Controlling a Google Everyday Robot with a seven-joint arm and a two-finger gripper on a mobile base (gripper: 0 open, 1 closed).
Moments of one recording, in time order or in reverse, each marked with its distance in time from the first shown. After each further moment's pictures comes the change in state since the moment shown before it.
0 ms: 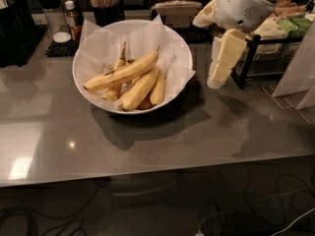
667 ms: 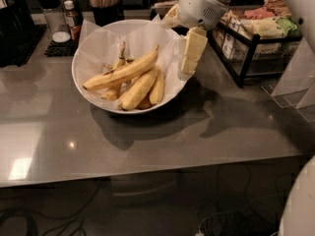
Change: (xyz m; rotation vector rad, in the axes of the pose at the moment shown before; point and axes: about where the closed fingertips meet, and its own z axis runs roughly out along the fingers) arm -0.044 -0.043 0.055 -0.101 -0.073 -0.111
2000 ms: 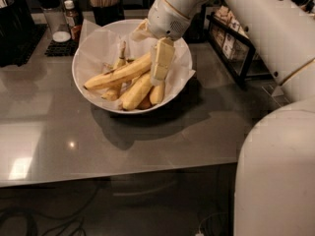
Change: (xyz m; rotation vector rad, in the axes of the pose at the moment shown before) arm -0.042 -0.025 0.070 -0.125 -0.112 -0.084
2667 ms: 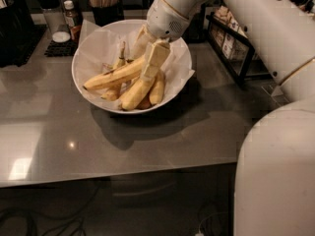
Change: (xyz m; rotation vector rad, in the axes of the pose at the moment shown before) arm 0.000 0.000 0.001 0.000 -0.001 0.000
